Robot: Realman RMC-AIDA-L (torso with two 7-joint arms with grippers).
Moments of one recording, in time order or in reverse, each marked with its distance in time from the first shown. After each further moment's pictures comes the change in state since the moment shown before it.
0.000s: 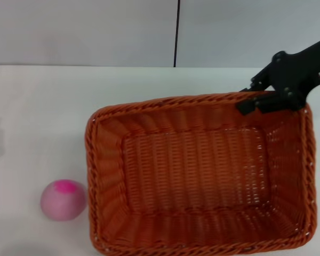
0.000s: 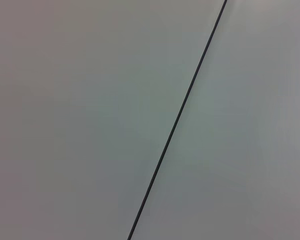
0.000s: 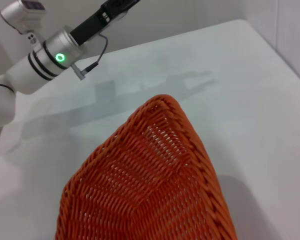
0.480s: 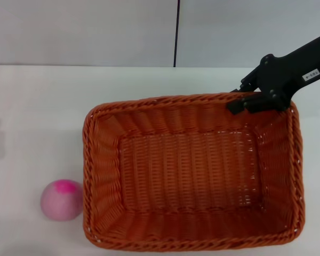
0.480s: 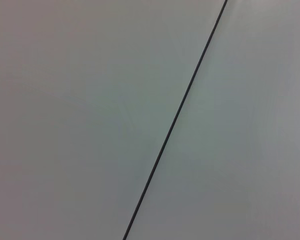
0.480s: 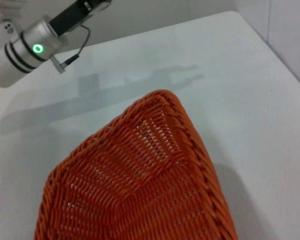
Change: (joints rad) left arm 0.007 0.000 0.011 -0.001 0.001 0.000 -0.012; right arm 0.023 0.003 -0.037 0.098 -0.007 0.112 -0.048
